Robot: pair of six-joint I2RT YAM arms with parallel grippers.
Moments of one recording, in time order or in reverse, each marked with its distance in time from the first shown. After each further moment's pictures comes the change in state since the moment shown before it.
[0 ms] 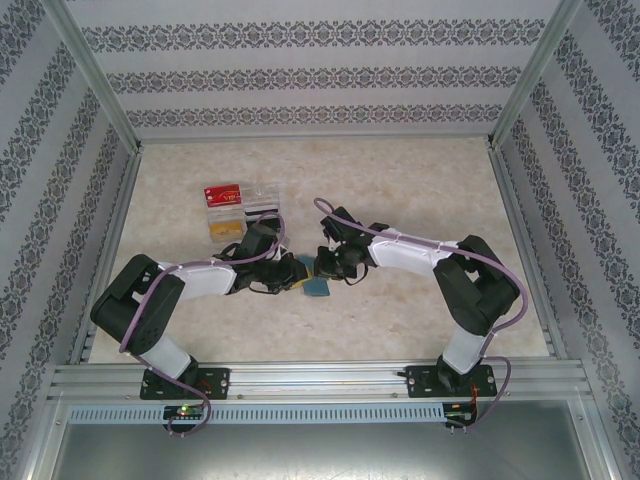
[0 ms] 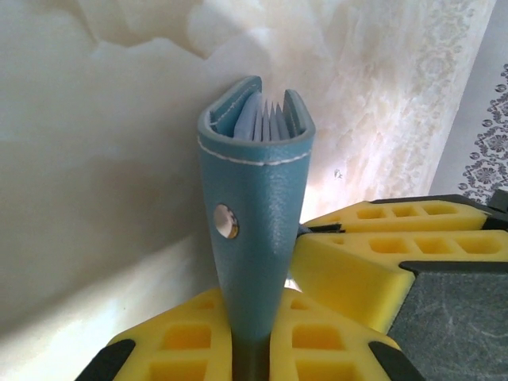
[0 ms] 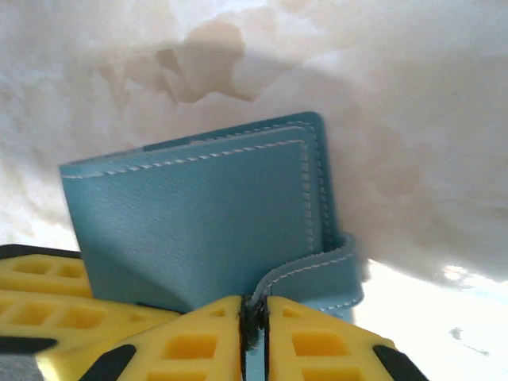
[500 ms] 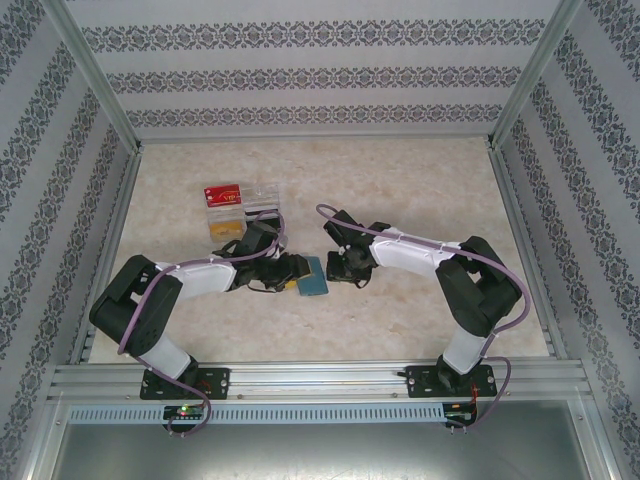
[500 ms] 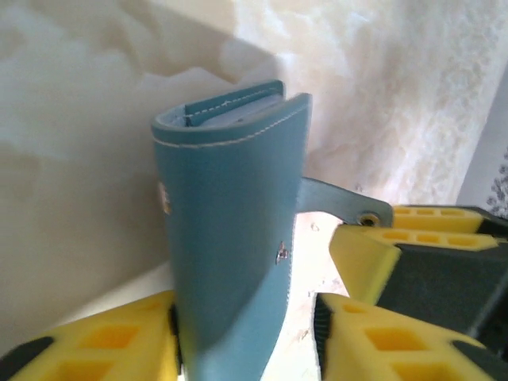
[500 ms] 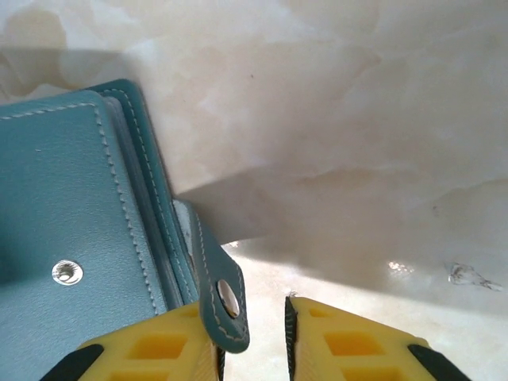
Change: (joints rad) left arm 0.002 -0.006 0.042 -0.118 -0.061 0.040; right arm -0.003 -0.006 0.008 -0.133 0.150 -0.050
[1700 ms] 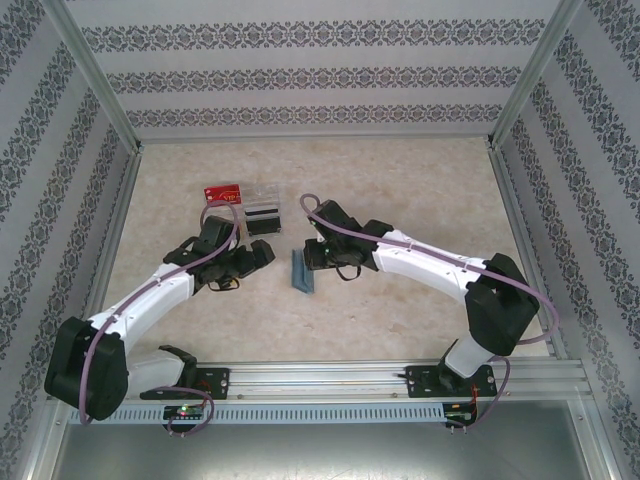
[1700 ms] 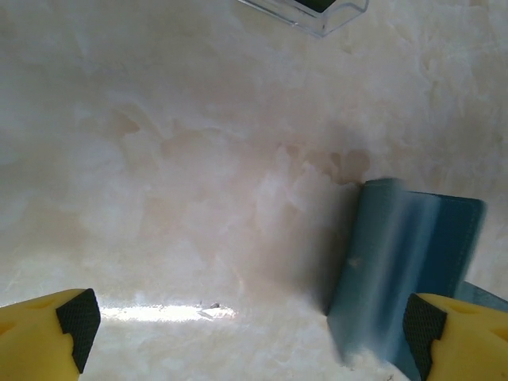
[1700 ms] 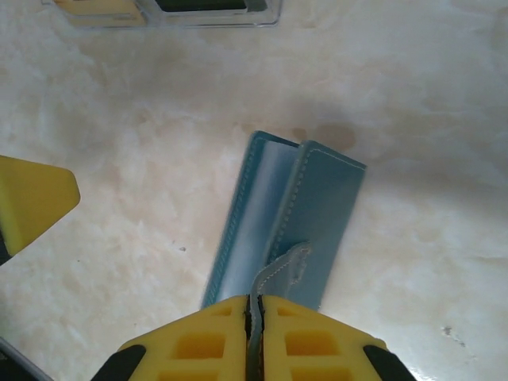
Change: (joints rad) left arm 0.179 -0.397 -0.004 -0.459 -0.298 0.158; right arm 0.125 -0.130 0.103 0.087 0.036 -0.079
